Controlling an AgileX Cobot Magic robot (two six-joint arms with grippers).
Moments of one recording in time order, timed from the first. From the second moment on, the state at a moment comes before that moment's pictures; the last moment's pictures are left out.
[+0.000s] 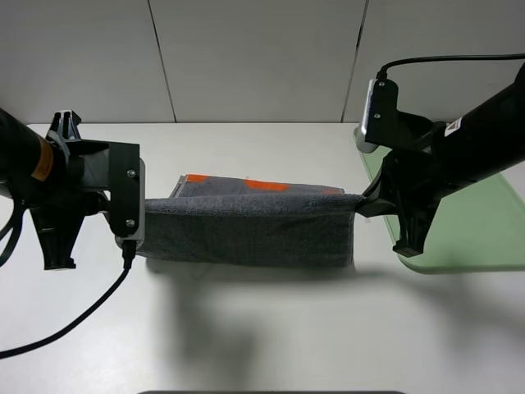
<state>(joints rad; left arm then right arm) -0.66 1.33 -0.68 0.59 0.56 0.42 0.39 1.43 -0.76 0.42 0.53 -1.19</state>
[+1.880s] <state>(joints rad) -0.58 1.75 -1.00 0.61 0.52 0.44 0.39 1.57 -0.81 0.40 0.27 -1.19</state>
